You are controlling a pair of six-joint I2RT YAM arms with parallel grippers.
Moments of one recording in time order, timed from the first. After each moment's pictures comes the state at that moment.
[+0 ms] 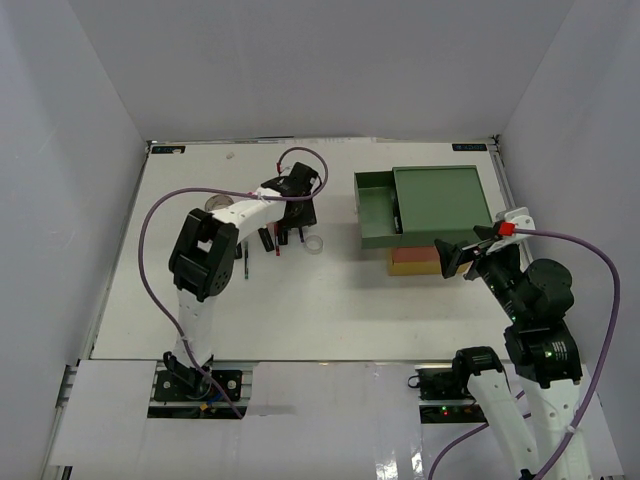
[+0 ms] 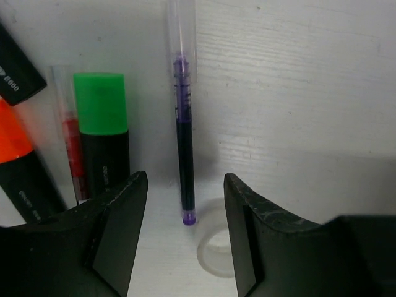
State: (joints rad) left arm -0.54 2.06 1.56 -0.54 -0.26 -0.62; right arm 0.17 0.39 0.82 -0.48 -0.22 -0.03
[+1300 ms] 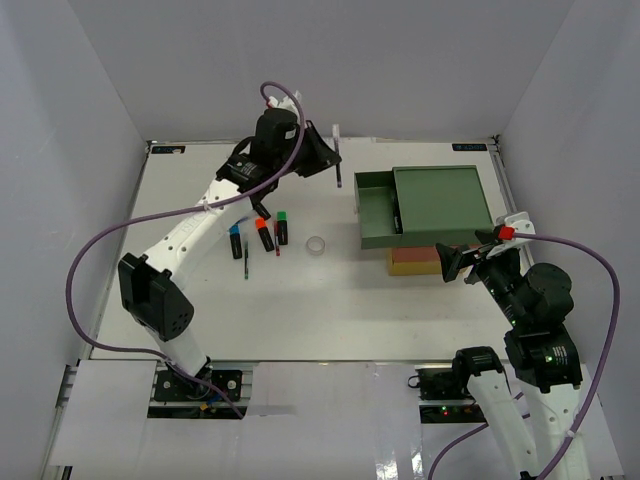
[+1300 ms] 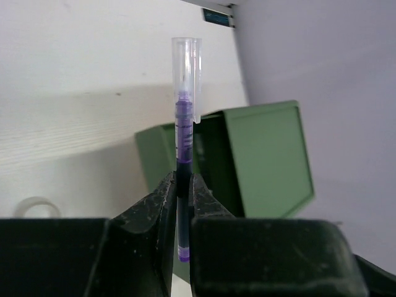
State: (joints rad) left arm -0.56 1.71 1.73 -0.42 0.09 -0.74; right arm 0.17 0.37 0.80 -0.50 -0.21 -0.04
